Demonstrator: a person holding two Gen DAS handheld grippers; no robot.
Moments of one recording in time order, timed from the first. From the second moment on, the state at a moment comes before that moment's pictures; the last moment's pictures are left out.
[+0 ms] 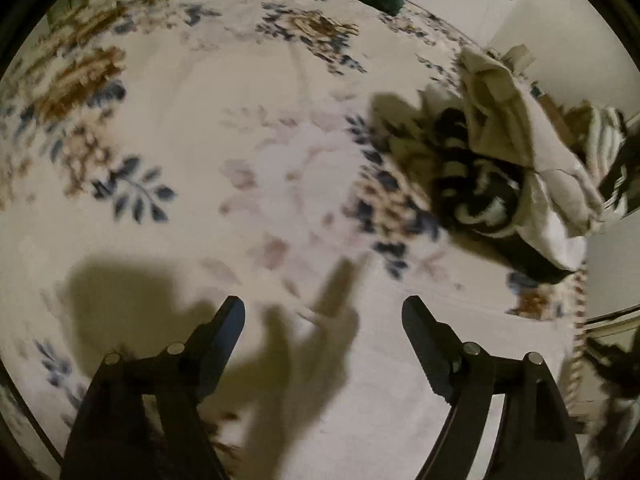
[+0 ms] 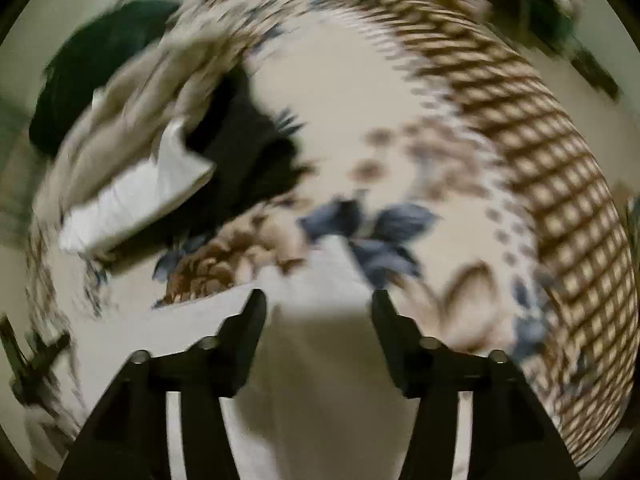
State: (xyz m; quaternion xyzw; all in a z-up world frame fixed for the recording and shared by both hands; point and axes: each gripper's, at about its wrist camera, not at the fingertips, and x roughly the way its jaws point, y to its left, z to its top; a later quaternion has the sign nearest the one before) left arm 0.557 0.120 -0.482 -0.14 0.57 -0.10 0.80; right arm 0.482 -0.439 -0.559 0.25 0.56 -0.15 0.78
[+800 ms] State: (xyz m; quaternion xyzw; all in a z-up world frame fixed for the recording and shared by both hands) left arm 0.500 0.116 -0.449 -0.20 0.53 -0.10 0.82; right arm 0.439 -0.473 -0.564 0.32 0.57 -0.11 0.75
